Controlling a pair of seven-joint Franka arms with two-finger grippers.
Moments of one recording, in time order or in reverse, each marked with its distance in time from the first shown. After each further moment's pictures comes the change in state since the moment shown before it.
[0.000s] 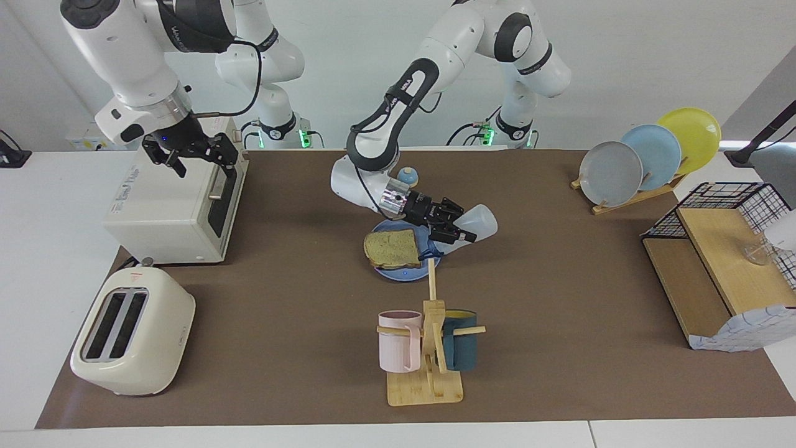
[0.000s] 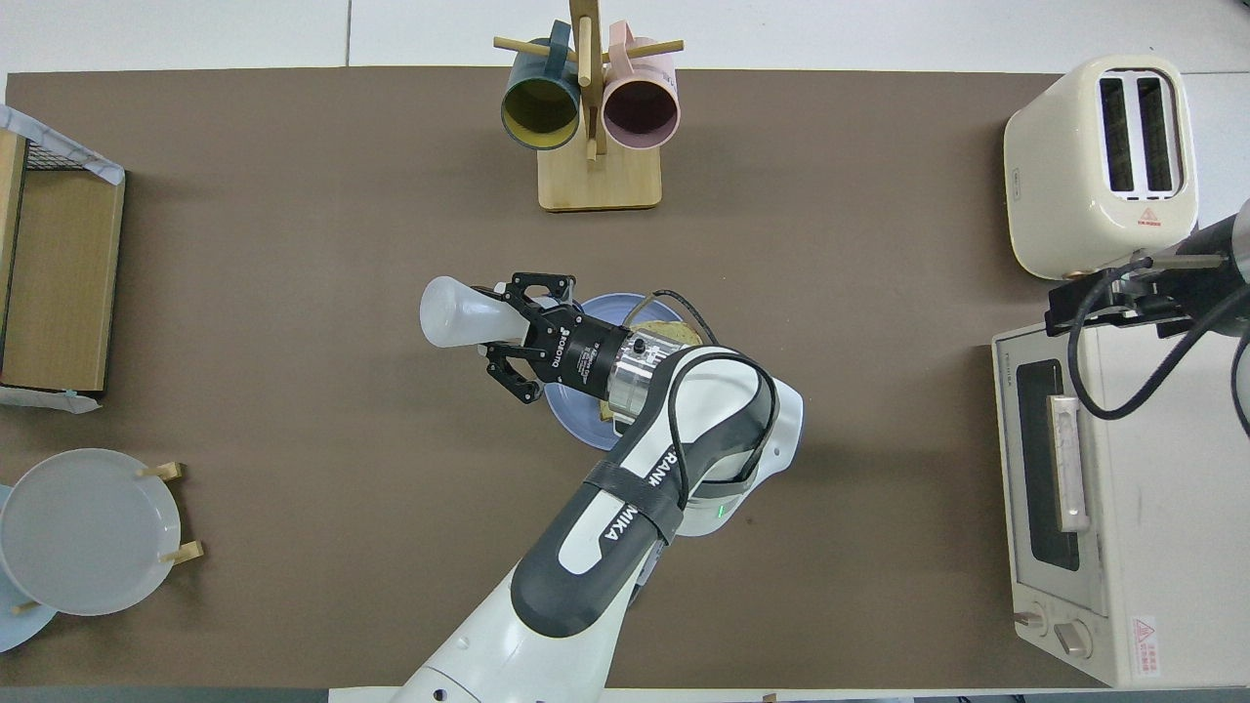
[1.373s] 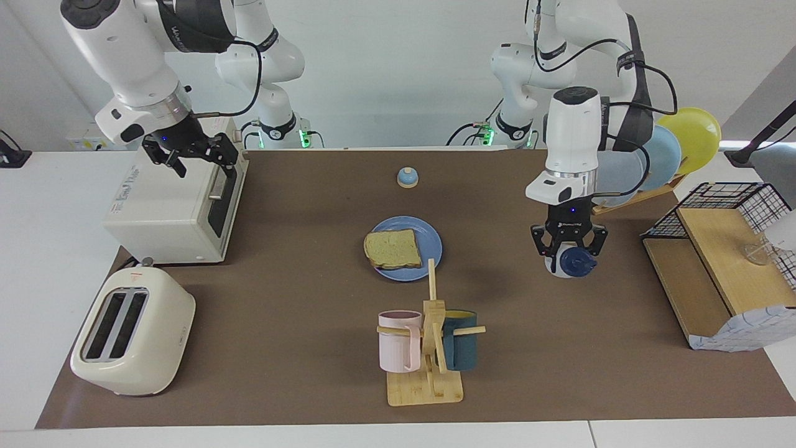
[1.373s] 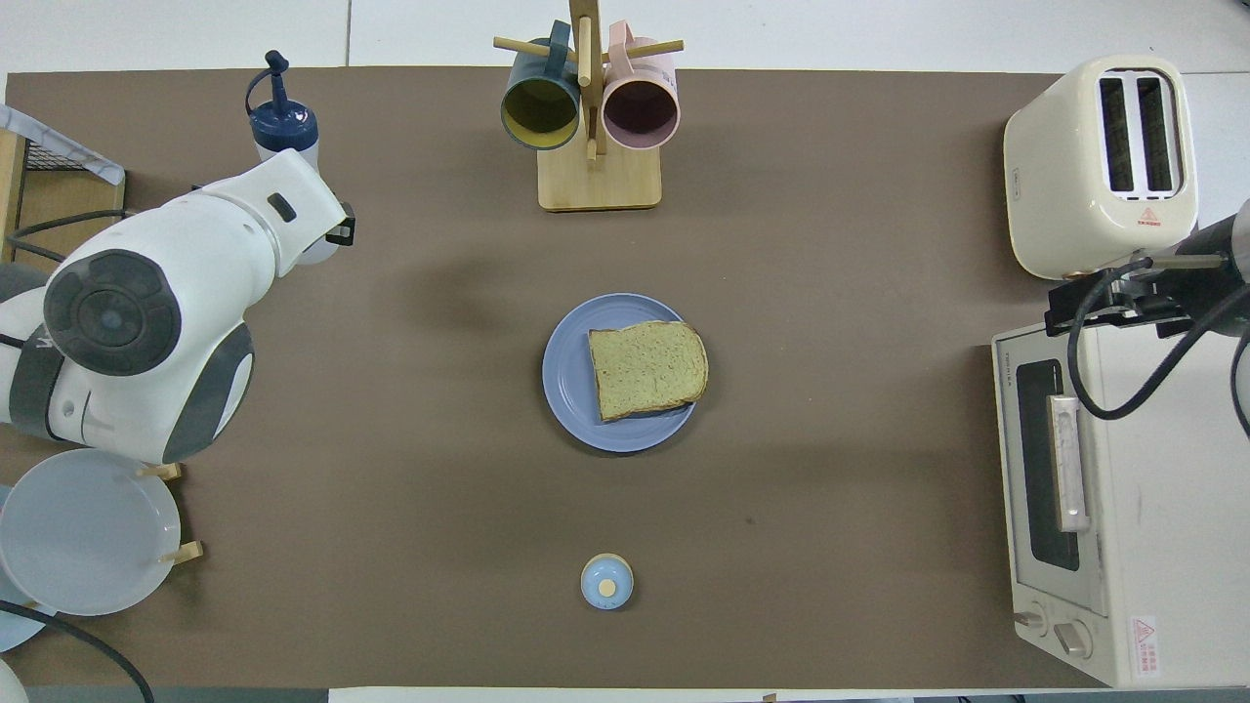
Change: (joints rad) left arm 0.647 -0.571 0.012 -0.529 -0.747 1.317 -0.752; right arm 0.000 0.000 0.000 0.000 0.000 0.000 0.000
